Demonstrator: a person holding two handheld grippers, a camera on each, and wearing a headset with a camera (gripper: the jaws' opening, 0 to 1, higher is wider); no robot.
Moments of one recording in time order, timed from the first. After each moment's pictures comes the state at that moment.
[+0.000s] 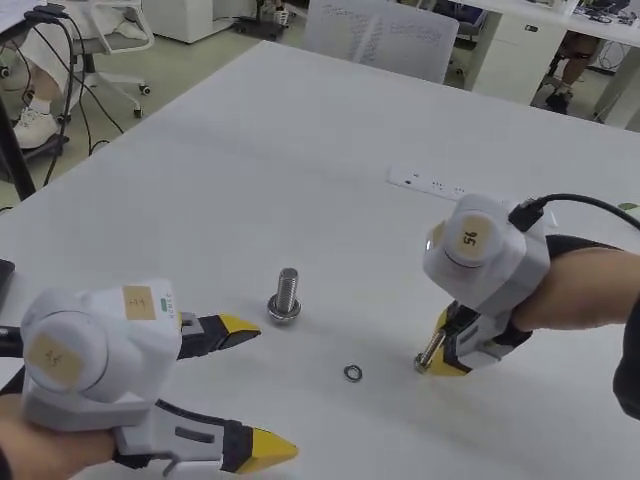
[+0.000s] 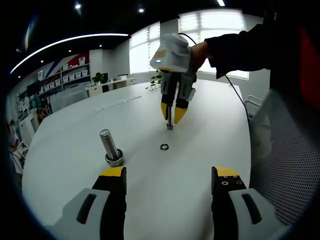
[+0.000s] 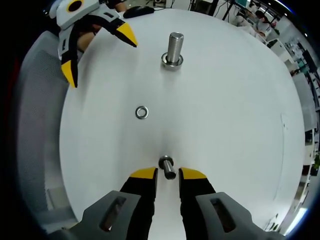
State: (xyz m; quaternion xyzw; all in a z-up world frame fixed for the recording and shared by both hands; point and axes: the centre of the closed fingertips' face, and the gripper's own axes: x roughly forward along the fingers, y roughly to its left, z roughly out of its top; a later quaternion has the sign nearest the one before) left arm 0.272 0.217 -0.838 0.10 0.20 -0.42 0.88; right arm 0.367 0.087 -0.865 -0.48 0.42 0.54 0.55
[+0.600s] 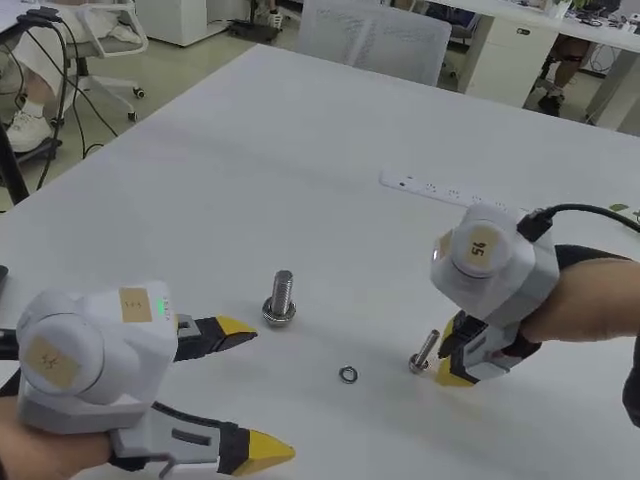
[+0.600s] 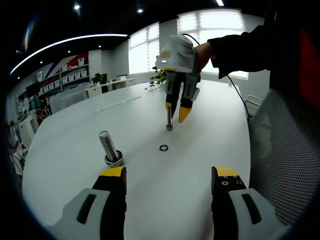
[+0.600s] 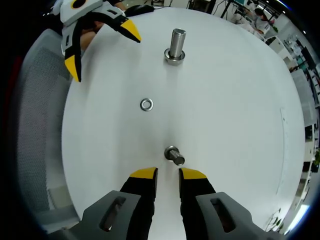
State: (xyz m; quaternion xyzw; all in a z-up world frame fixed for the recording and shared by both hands) left arm 0.272 0.216 -0.836 0.10 0.20 -0.42 0.88; right arm 0.359 0.074 -0.863 -0.48 0.43 0.53 0.55
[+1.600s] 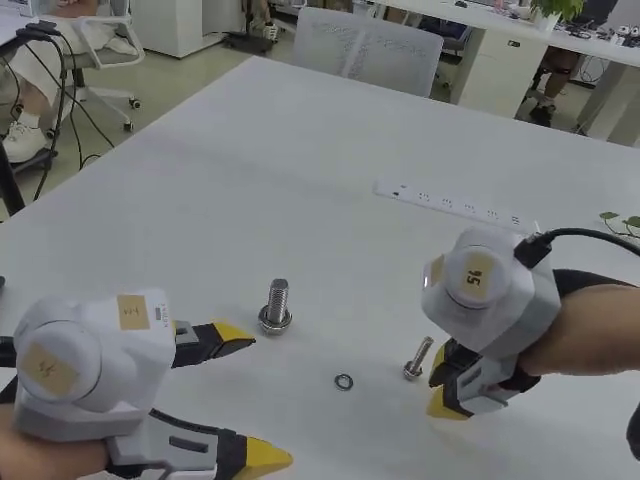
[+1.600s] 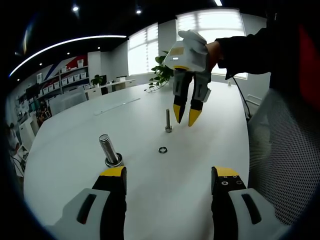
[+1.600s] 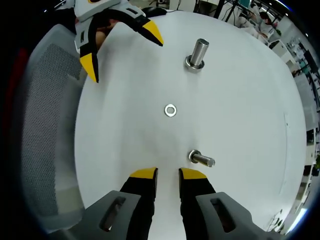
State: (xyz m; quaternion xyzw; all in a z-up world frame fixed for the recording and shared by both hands) left arm 0.276 0.213 -0.828 0.10 0.20 -0.42 0.88; right arm 0.331 0.080 -0.853 -0.47 0.42 0.55 0.55
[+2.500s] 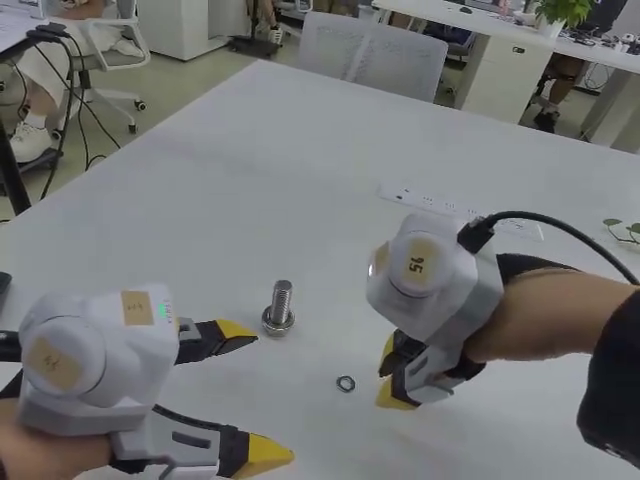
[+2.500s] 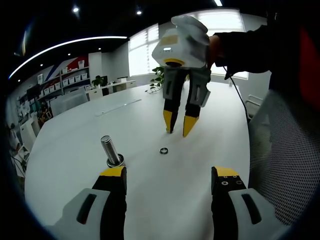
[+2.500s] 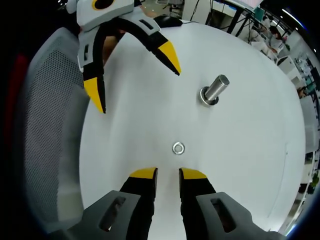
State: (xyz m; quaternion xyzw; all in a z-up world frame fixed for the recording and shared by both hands) left arm 0.276 0.215 -0.828 0.11 0.19 -0.42 0.88; right arm 0.316 0.137 -0.848 -0.49 0.38 0.58 0.52
